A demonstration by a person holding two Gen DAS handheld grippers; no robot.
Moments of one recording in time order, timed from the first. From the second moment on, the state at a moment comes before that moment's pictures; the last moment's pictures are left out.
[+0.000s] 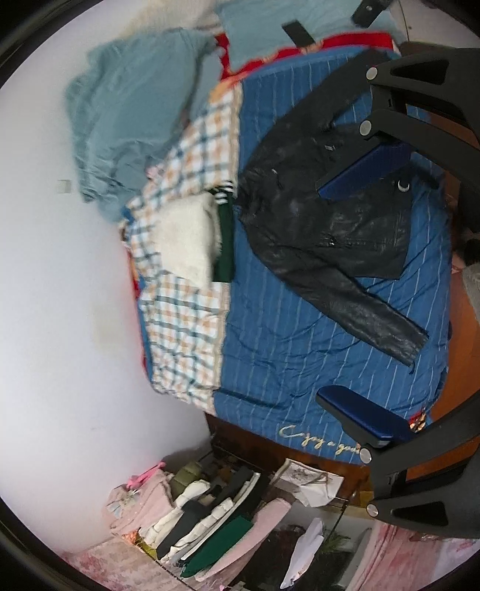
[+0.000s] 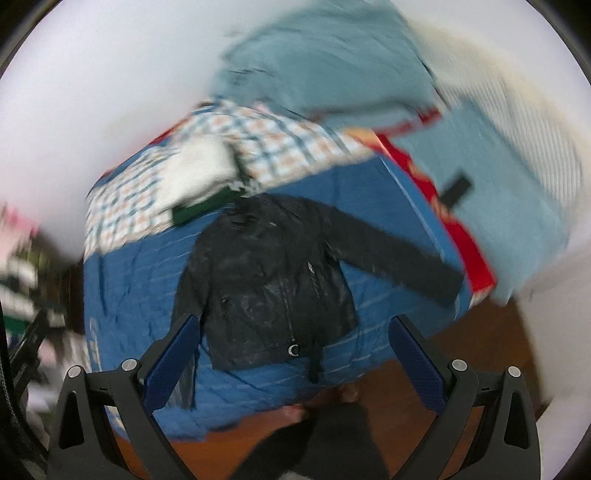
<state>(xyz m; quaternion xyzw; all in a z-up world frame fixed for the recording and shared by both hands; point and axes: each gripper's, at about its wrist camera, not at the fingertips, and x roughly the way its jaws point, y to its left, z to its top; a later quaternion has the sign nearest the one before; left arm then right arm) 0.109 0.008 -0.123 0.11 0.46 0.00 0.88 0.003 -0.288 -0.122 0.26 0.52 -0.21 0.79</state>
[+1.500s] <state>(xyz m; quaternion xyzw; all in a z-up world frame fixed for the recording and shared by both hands) 0.208 -0.118 -0.502 0.13 0.61 0.08 0.78 -0.054 -0.601 -0.490 0.52 0.23 -0.36 0.74</state>
